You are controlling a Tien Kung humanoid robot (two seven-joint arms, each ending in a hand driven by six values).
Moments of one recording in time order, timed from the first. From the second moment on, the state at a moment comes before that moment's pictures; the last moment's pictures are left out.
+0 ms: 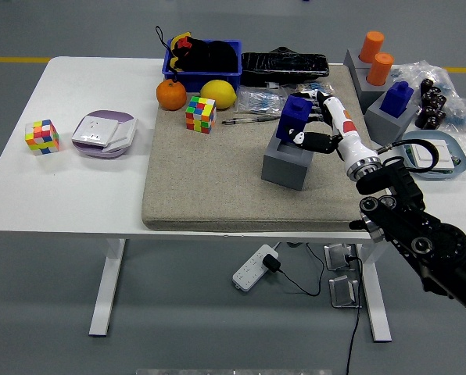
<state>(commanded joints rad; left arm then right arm) -0.12 0.28 -0.43 -0.29 0.87 -0.21 0.12 0.67 -0.12 0.76 0.97 -1.15 -0.43 0.16</state>
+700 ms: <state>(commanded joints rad) -0.11 0.28 -0.45 -0.28 0.87 -0.21 0.12 0.53 -0.26 0.93 1.01 -1.19 -0.41 0.13</state>
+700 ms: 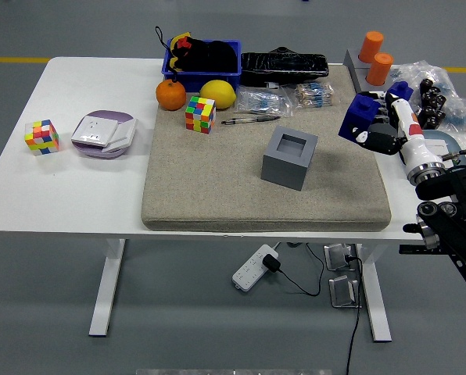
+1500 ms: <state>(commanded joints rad) -0.11 0.27 -0.44 -0.28 0.87 -0.21 0.12 0.48 -0.20 0.86 0.87 -1.08 -0.41 0.20</state>
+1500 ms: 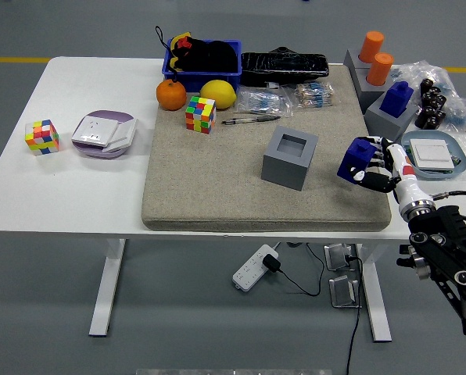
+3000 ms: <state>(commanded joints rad) -0.11 0.28 -0.43 -0.29 0.87 -0.21 0.12 0.53 -0.23 0.89 1.07 -1.18 -0.43 0.16</state>
